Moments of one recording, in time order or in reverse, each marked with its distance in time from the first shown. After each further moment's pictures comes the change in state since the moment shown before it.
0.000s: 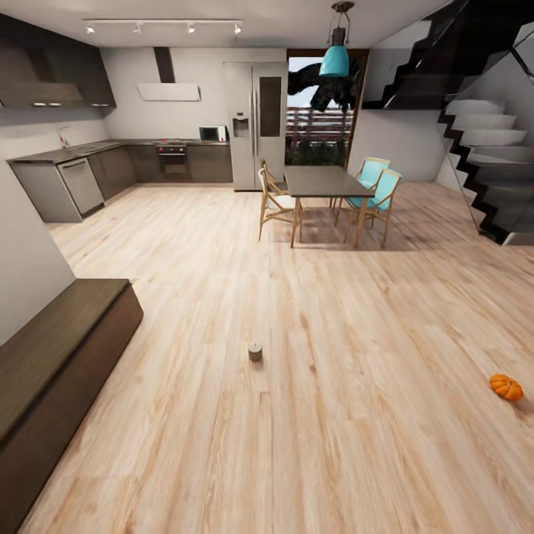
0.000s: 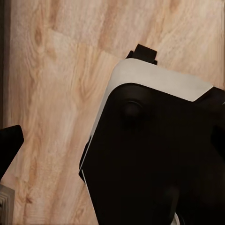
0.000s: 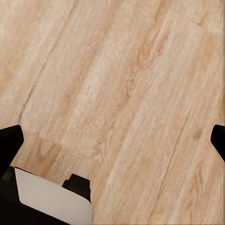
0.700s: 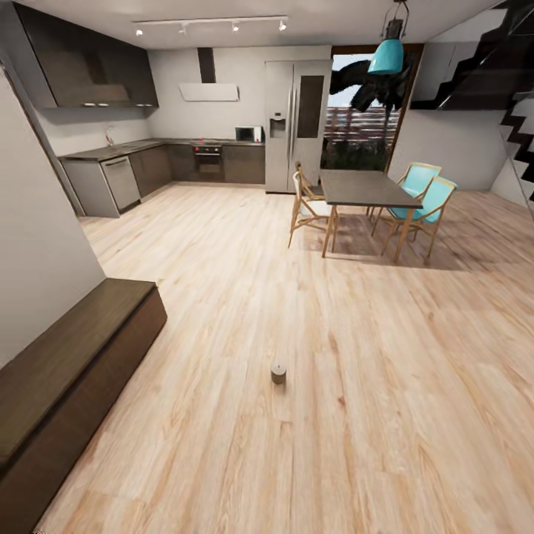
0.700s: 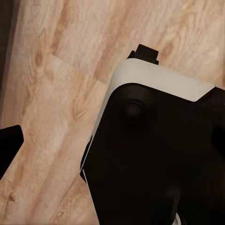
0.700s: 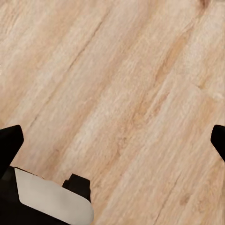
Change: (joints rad) left arm 0.000 0.001 0.000 0.002 0.000 0.000 0.000; right arm 0.000 0.000 0.000 0.000 -0.001 -0.001 0.000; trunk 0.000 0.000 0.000
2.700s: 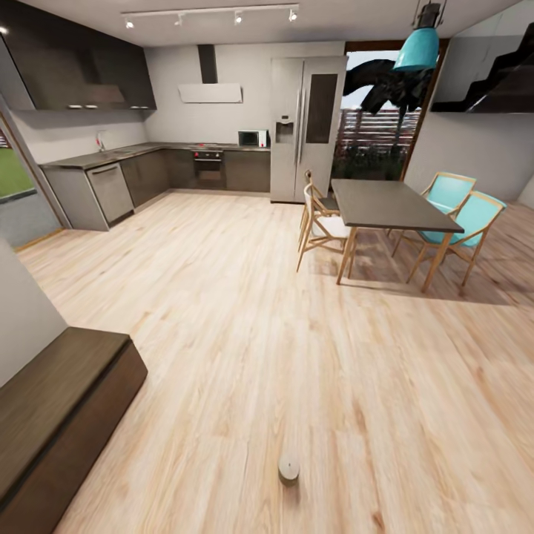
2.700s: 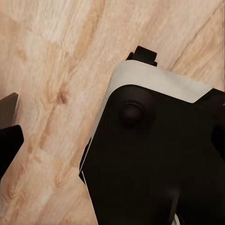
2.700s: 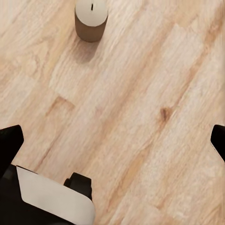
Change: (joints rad) left arm 0.000 -0.001 -0.001 0.000 -0.001 0.000 -0.001; right arm 0.002 0.004 0.000 0.004 -0.001 0.008 0.000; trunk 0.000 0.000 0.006
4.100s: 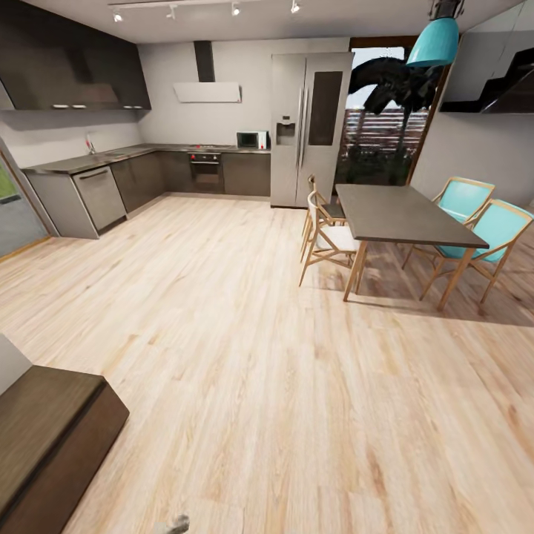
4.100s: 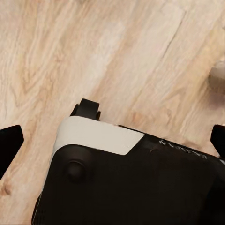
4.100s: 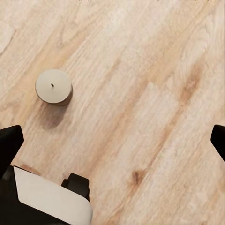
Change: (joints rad) left arm -0.106 0.031 -0.002 -0.078 -0.002 0.011 -0.128; right arm 0.000 -0.004 0.001 -0.004 0.008 0.001 -0.001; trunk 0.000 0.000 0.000
